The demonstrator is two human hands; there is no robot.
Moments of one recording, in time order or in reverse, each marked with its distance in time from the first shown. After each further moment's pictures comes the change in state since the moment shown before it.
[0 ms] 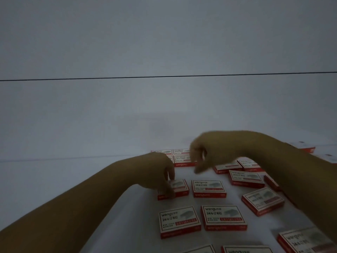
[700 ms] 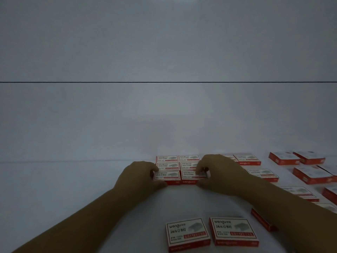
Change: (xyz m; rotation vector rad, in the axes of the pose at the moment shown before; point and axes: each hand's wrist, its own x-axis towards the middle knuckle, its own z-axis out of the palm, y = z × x) left_hand 0.000 -0.045 0.045 -0.162 0.566 -0.259; right_hand 0.027 0.023 0.071 -0.103 0.458 0.094
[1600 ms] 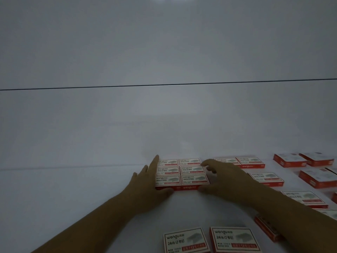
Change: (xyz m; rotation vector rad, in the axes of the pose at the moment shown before) left_hand 0.005 0.006 0.019 -0.196 -0.186 -0.011; right_hand -0.006 0.010 0.004 0.215 -0.085 0.220
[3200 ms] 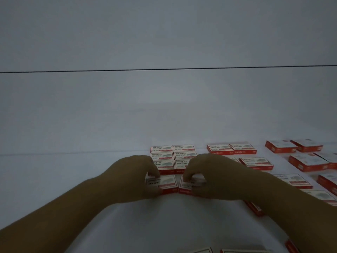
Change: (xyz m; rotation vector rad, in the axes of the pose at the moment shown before) left_hand -0.043 0.021 -0.043 0.361 -0.027 0.273; right_hand -0.040 -0.043 -0.029 -0.197 -0.176 -0.451
